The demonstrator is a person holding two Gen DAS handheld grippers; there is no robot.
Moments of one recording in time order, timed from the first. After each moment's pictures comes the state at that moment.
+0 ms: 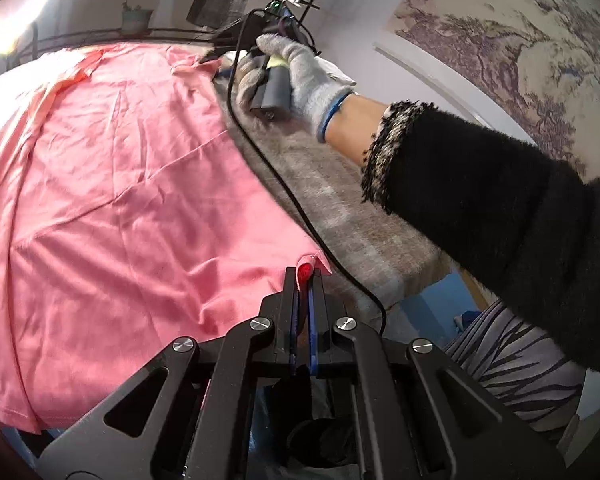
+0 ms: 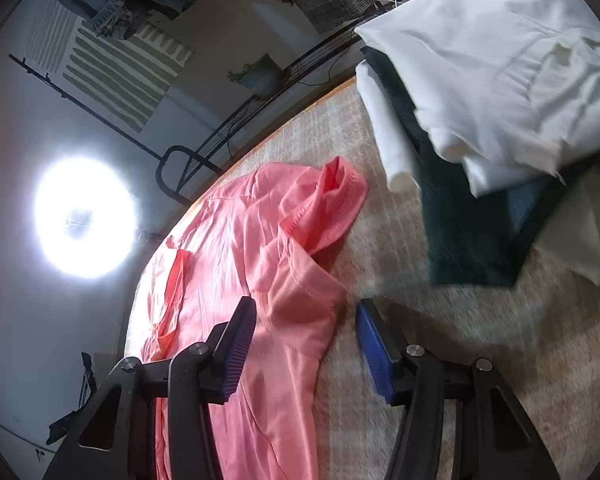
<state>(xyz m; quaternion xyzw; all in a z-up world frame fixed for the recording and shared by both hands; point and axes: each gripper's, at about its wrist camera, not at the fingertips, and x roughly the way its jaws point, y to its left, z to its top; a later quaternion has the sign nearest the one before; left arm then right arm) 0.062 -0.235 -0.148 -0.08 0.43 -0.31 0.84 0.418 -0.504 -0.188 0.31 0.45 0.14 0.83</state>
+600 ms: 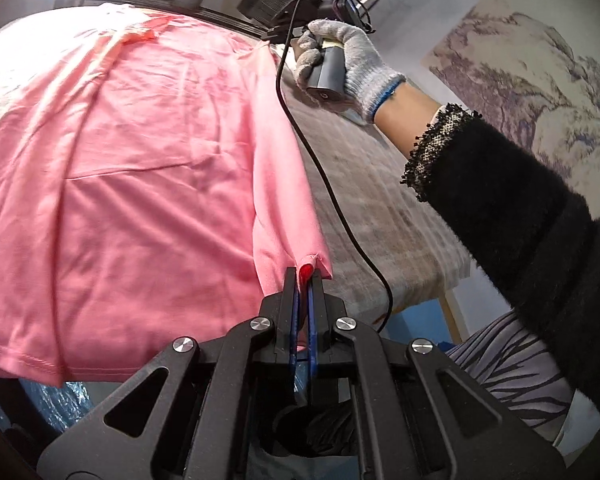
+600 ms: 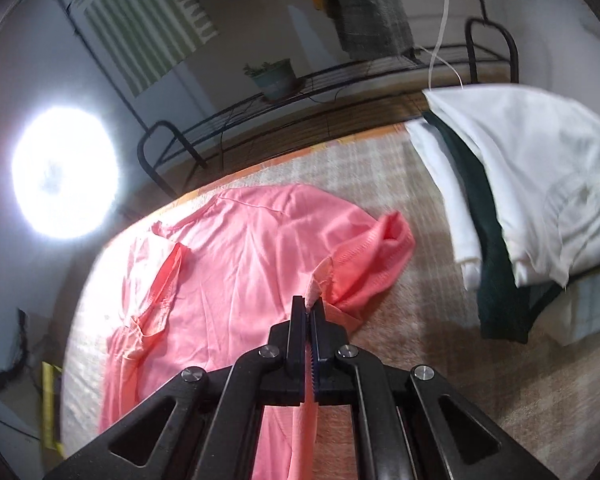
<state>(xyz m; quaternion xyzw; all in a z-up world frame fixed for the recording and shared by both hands) 0.053 -0.175 -0.158 -0.19 0.45 -0.28 0.83 0.428 -0.445 -0.128 0.16 0.44 0.10 0.88</state>
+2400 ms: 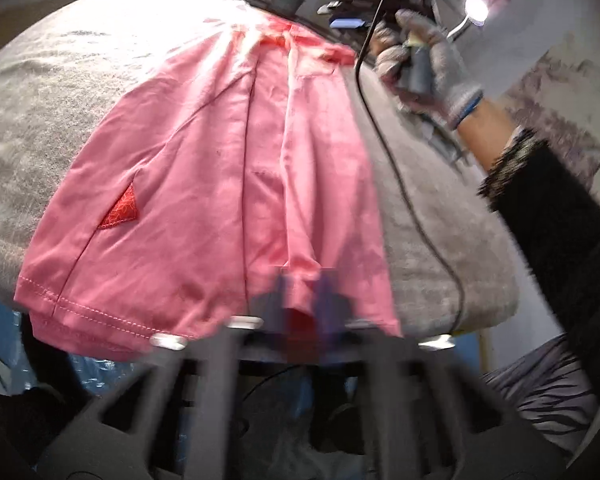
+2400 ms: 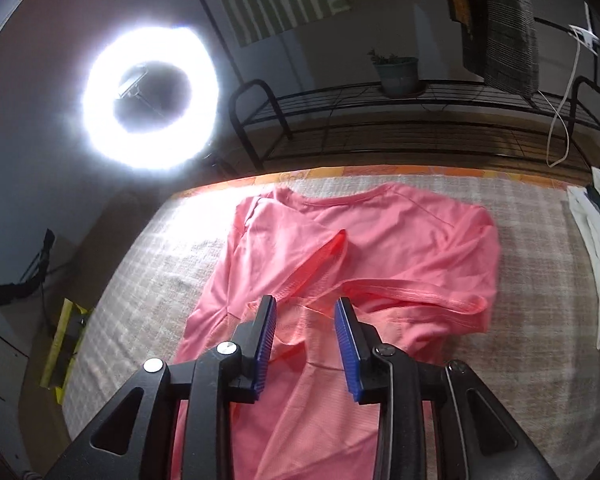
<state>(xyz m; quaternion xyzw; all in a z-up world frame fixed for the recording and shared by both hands) 0.055 -0.126 -0.170 -0.21 0.47 -0.14 0.84 0.433 -0.310 -0.104 0.08 0.43 0.23 0.87</state>
